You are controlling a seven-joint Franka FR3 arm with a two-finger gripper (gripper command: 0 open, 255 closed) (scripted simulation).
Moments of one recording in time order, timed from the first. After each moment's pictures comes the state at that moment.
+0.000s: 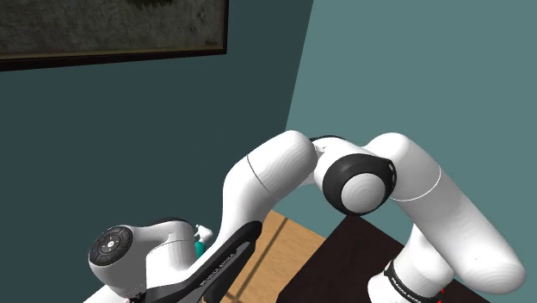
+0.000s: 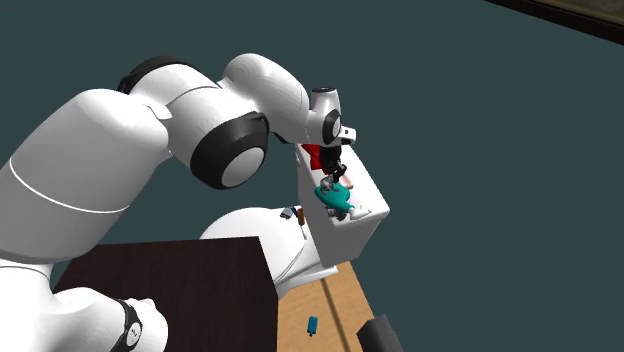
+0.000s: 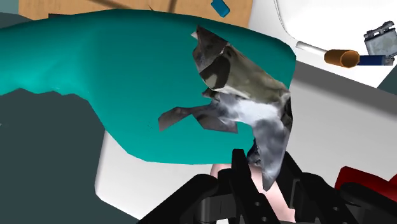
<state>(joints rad) 0.59 1.00 0.31 -1.41 -0.61 2.29 0.64</state>
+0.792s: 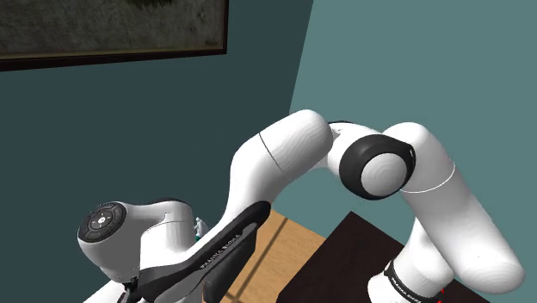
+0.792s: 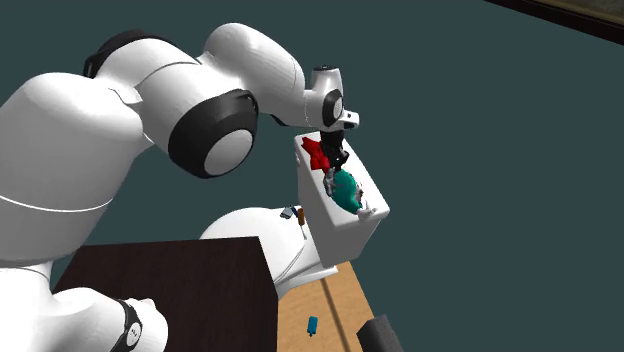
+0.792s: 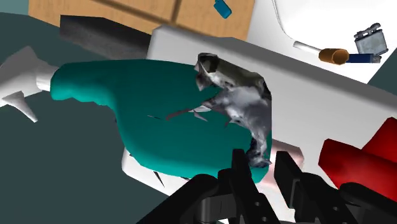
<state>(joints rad) 0.57 0.88 0.34 -1.46 -0.58 2.22 0.61</state>
